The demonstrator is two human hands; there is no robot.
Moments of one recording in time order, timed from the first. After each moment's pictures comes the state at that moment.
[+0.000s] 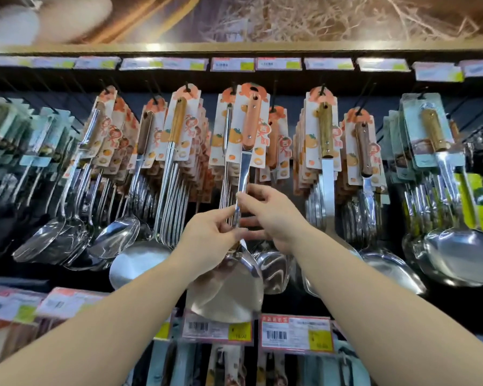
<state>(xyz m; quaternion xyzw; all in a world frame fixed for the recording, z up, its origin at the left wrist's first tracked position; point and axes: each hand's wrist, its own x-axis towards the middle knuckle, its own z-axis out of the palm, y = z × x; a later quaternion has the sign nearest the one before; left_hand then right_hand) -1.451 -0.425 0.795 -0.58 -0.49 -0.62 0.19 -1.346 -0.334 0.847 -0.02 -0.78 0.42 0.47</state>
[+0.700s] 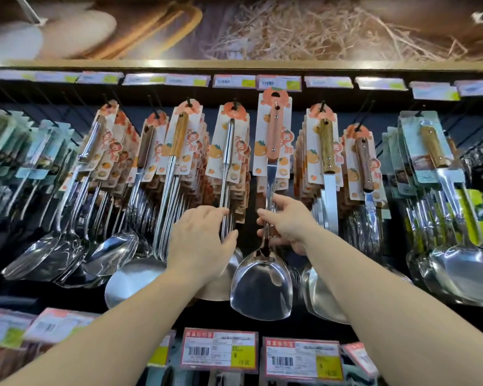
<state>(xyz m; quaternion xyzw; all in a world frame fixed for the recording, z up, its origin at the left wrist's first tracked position) -1.465 -0.424 0.810 -0.44 -0.59 -0.45 0.51 -1.332 -0.322 0.869 -0.09 -0.79 0.33 0.51</state>
